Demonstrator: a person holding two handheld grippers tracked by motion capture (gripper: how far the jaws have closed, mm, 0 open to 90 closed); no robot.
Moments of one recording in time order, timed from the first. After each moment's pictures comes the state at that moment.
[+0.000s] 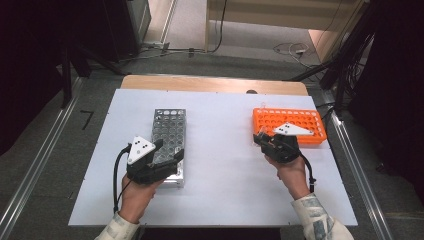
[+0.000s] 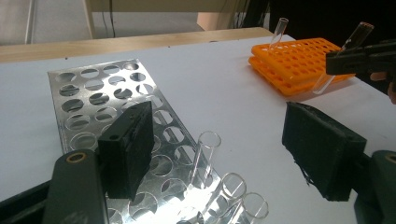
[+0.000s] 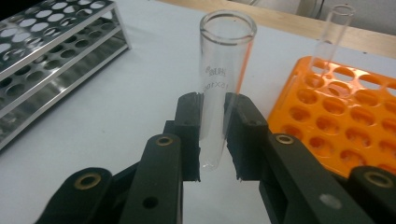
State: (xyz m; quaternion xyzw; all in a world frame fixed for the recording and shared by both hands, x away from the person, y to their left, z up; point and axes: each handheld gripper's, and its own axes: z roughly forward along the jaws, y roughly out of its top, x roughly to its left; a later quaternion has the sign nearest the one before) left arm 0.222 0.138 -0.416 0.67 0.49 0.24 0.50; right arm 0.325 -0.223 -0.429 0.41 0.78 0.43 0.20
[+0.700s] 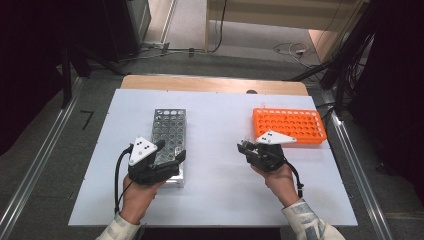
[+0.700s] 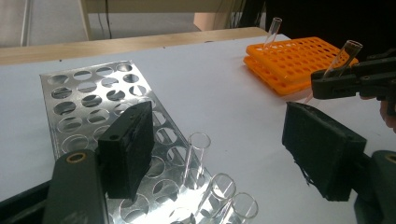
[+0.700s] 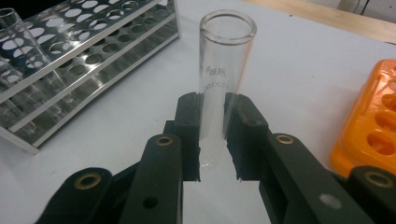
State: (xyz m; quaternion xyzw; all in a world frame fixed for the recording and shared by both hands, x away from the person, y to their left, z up) left arm 0.220 0.134 -0.415 0.68 0.48 0.24 0.50; right arm 0.304 -0.188 -0.435 0.36 0.81 0.43 0.17
